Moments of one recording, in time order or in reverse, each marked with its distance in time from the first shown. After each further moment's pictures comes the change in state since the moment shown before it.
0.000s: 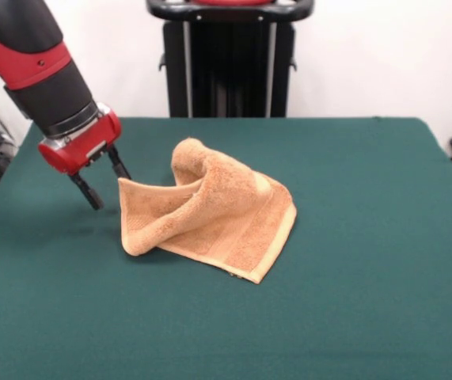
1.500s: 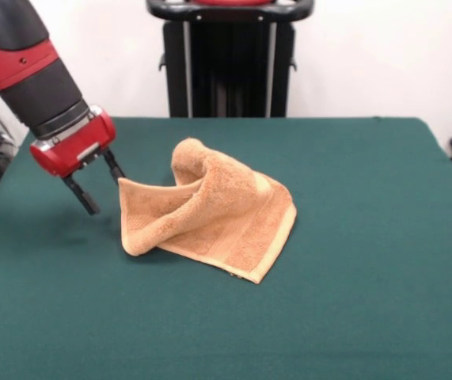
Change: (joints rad) arm -0.061 0.057 0.051 0.000 0.033 -0.050 0.000
